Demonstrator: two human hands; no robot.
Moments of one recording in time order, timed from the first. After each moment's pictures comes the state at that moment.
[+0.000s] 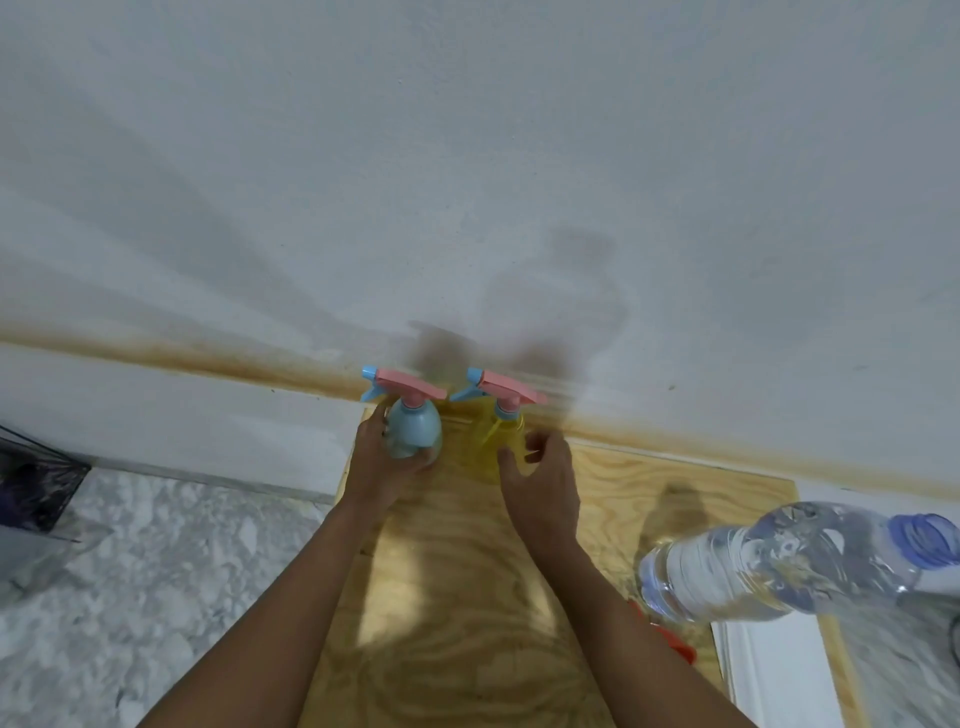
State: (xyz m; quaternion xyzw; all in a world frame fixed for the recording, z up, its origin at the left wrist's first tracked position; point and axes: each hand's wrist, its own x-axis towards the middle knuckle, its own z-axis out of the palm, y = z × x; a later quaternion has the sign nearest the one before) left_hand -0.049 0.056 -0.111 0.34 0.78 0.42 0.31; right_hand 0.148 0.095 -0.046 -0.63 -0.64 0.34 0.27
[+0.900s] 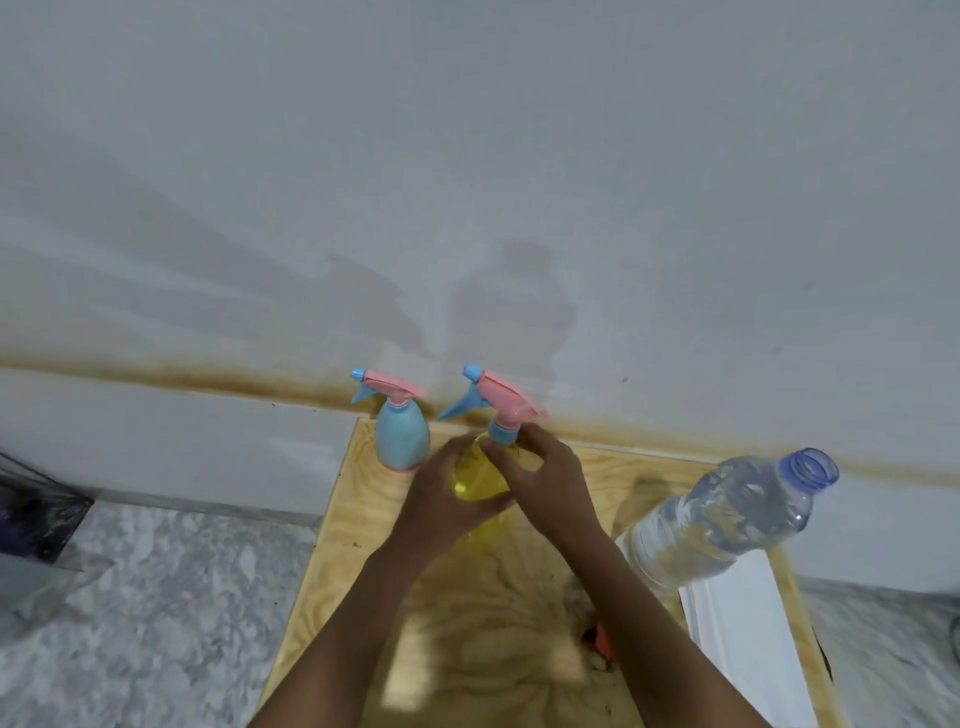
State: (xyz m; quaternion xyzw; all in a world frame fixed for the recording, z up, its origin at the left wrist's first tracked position) left_hand 0.066 0.013 -0.023 0.48 0.68 0.46 0.32; right_hand 0.196 0.075 0.019 -0.49 -0.70 0.42 0.30
